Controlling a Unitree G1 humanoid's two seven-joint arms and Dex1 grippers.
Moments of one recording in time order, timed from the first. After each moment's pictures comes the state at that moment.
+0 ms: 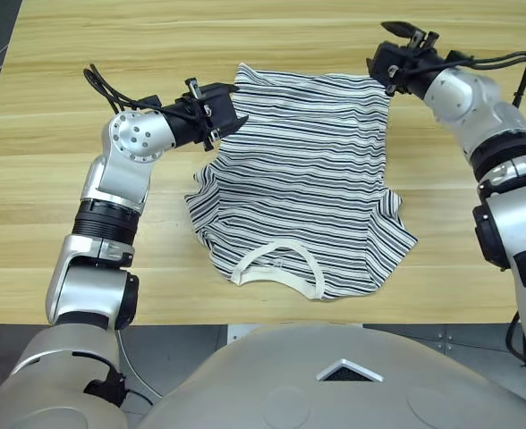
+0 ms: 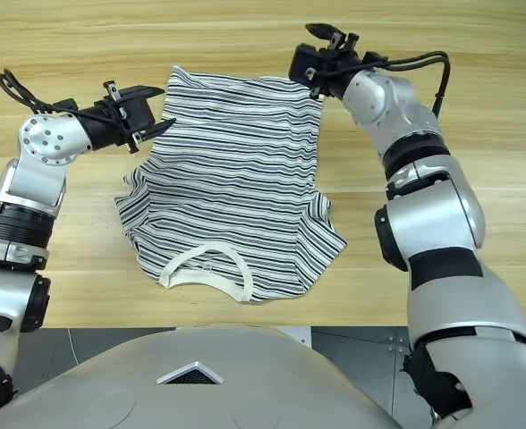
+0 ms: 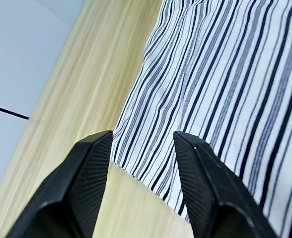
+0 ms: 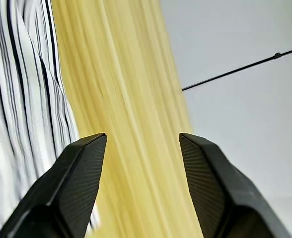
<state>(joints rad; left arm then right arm) -0.44 0.57 -0.27 0.39 0.22 -0.22 -0.73 -0.91 -0.41 0.40 1.21 -0.43 -0.62 0.28</state>
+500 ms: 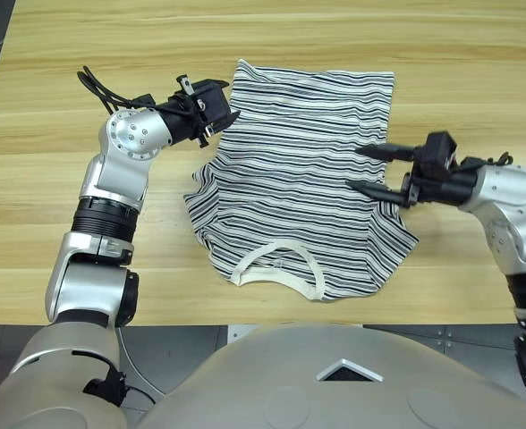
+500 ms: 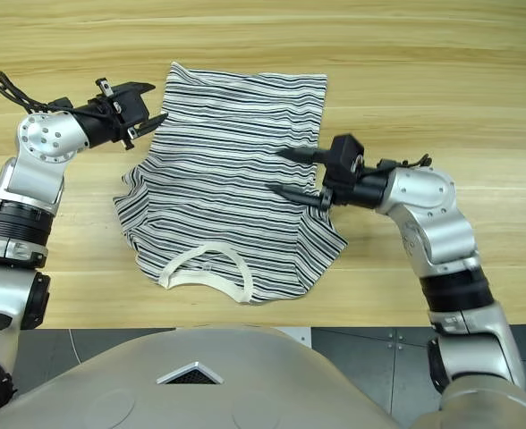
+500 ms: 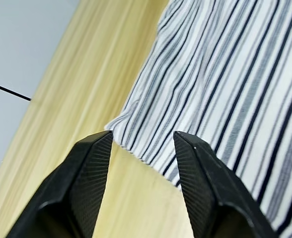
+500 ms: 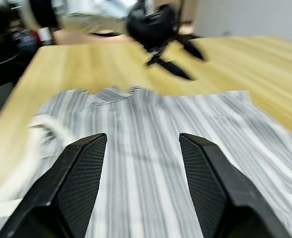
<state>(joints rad) -0.48 0.57 -0.24 0.48 0.22 -0.19 -0.67 -0.03 -0.76 0.23 -0.25 0.53 0.14 1.02</state>
